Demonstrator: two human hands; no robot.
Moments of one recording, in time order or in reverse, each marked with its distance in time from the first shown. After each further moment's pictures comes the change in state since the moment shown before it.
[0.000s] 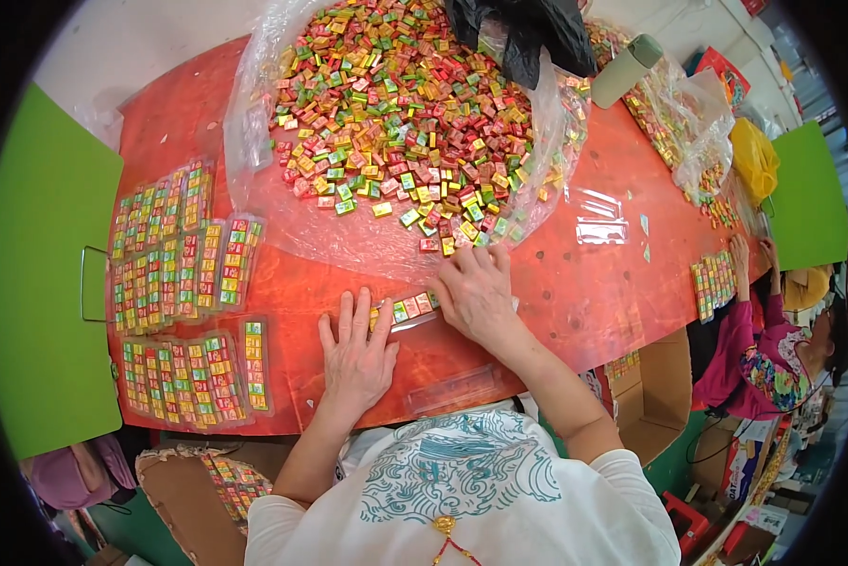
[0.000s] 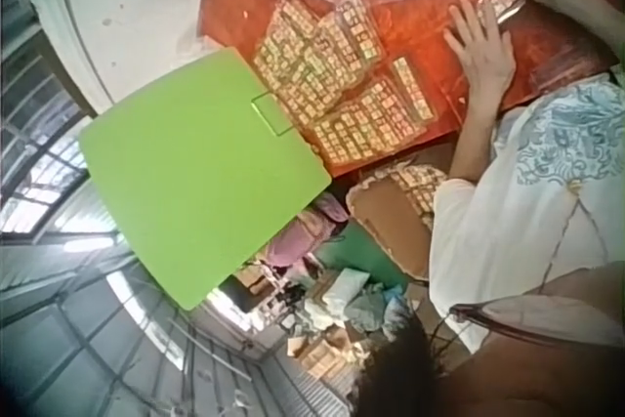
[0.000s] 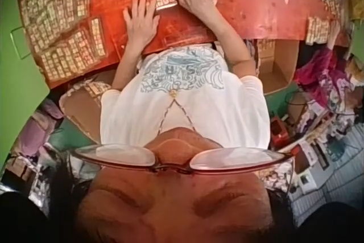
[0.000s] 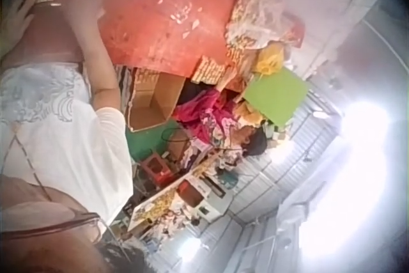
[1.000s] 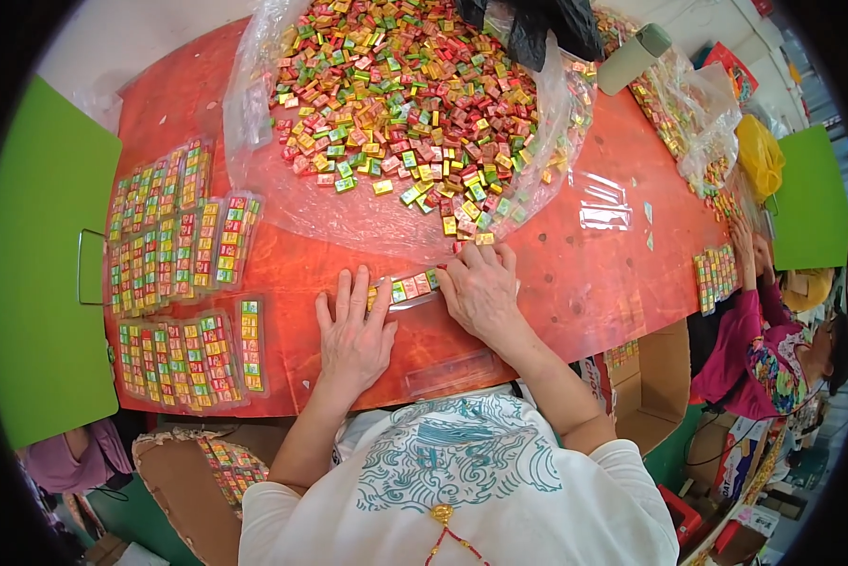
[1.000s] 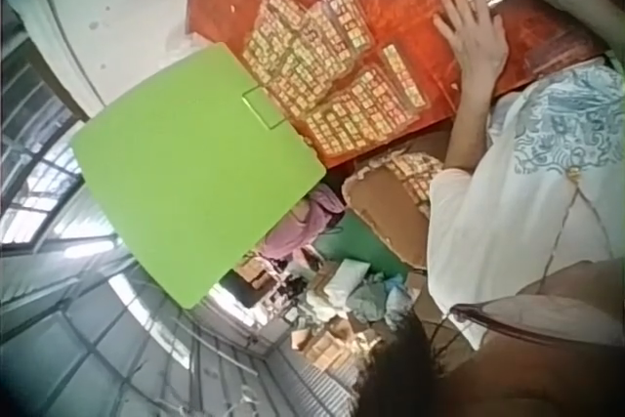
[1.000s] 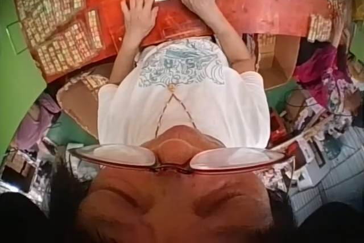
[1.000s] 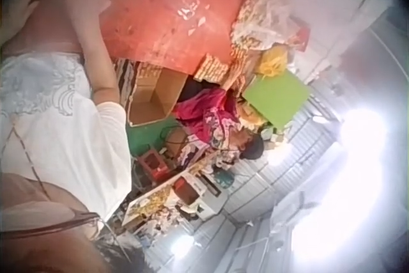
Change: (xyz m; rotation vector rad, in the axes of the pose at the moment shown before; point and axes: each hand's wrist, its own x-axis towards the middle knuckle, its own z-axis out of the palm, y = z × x) left_hand 0.001 0.000 0.003 -0.001 0.005 -0.017; right_hand -0.020 -0.006 0.001 -0.013 -0.030 0.062
